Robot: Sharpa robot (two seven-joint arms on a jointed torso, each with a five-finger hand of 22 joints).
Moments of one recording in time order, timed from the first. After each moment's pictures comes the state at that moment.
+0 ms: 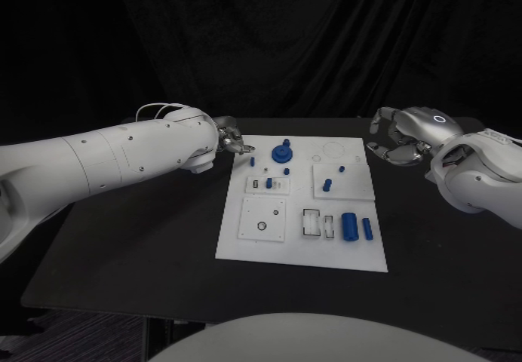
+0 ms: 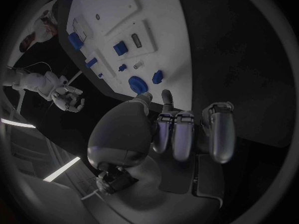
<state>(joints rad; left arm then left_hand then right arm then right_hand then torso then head) 1.37 -0.55 -0.21 1.11 -1.08 -0.05 -0.37 1.15 0.01 0.08 0.29 0.33 0.89 0.05 0.32 1.28 1.46 -0.02 1.57 1.31 1.47 -0.07 1.57 1.31 0.05 1.47 0.04 1.39 1.31 1.38 -0.99 -0.25 1.53 -1.60 -0.51 -0.15 1.15 -0.18 0.61 0.13 0.28 0.33 0.11 1.01 0.71 1.47 0.03 1.57 1.31 1.47 -0.04 1.57 1.31 0.01 1.46 0.08 1.50 1.31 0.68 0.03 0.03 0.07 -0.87</state>
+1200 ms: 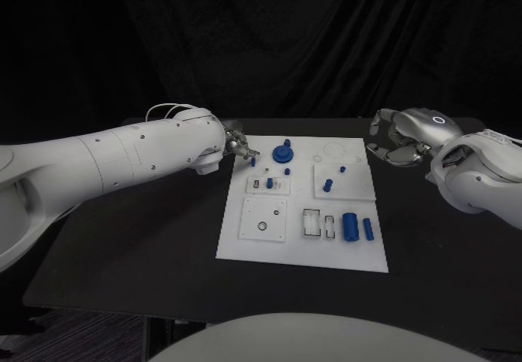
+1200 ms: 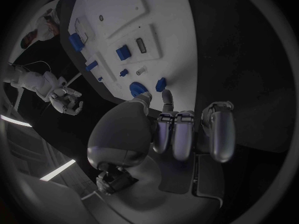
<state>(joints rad) 1.36 -0.50 -0.21 1.07 -1.06 0.01 -0.40 1.14 0.01 0.08 0.29 0.33 0.89 0.05 0.30 1.27 1.47 -0.02 1.57 1.31 1.46 -0.07 1.57 1.31 0.05 1.47 0.04 1.38 1.31 1.38 -0.98 -0.25 1.53 -1.60 -0.49 -0.15 1.16 -0.17 0.60 0.14 0.28 0.33 0.11 1.02 0.71 1.47 0.03 1.57 1.31 1.47 -0.04 1.57 1.31 0.01 1.46 0.08 1.50 1.31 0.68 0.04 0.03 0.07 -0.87</state>
